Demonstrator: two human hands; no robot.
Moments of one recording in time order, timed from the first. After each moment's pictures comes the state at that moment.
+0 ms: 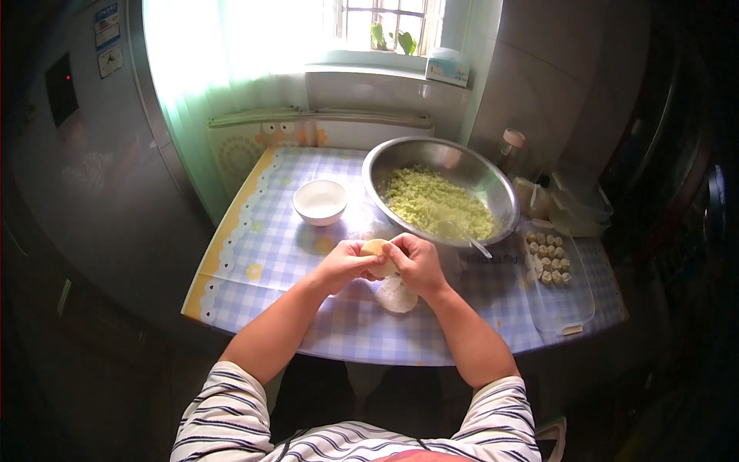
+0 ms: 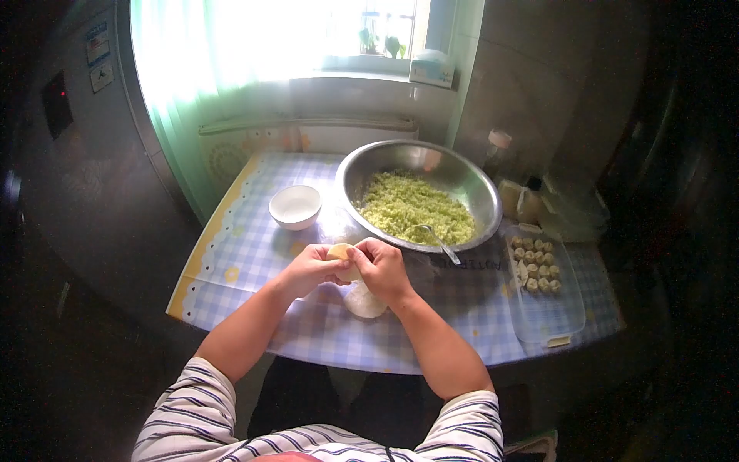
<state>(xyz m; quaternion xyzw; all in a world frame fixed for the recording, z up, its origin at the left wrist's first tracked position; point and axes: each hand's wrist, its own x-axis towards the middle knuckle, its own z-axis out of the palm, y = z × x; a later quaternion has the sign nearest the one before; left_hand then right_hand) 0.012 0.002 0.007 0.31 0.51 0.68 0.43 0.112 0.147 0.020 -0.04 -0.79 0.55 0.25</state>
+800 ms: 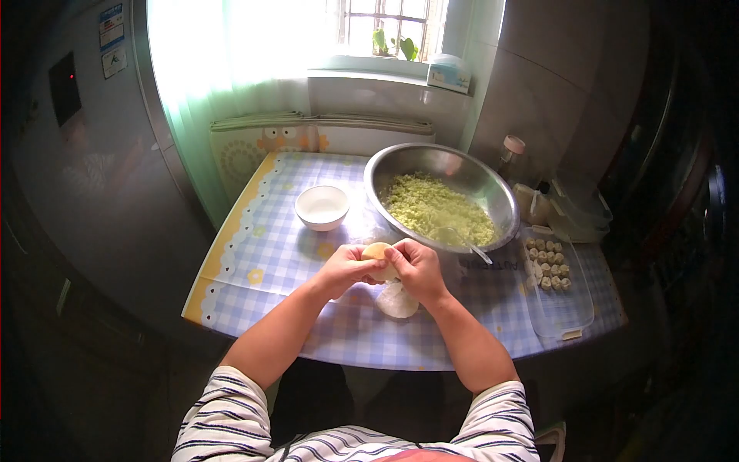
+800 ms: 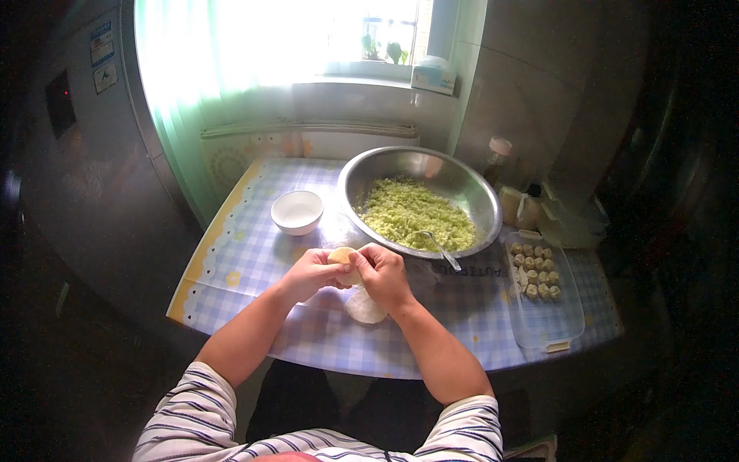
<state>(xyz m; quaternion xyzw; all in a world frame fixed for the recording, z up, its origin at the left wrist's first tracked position) 0.012 0.002 0.009 0.31 0.51 0.68 0.42 0.114 0.143 0.022 -0.04 -0.79 0.56 0.25</state>
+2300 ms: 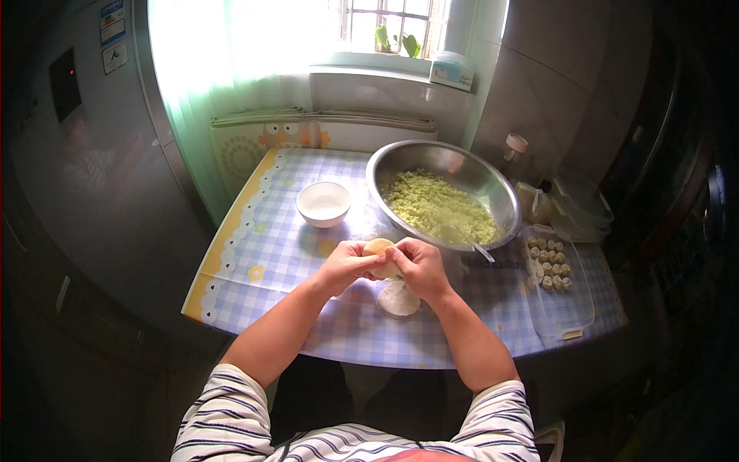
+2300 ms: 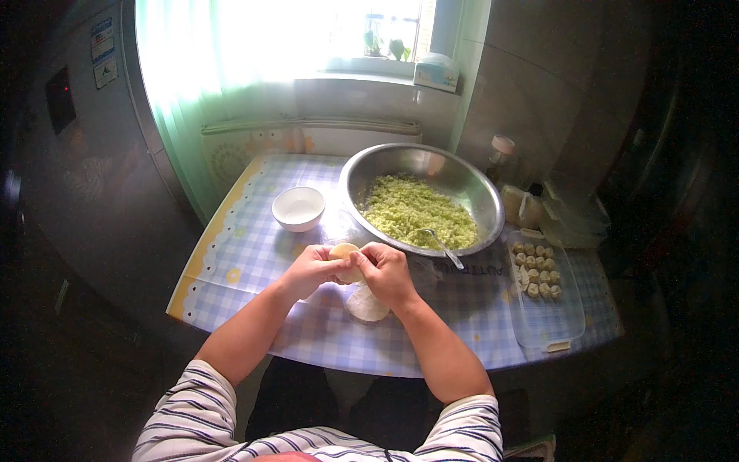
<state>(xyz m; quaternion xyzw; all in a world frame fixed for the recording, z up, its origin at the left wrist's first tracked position) 0.008 0.003 0.003 0.31 0.51 0.69 0.41 0.114 0.146 0.023 -0.03 -0.81 0.54 0.25</state>
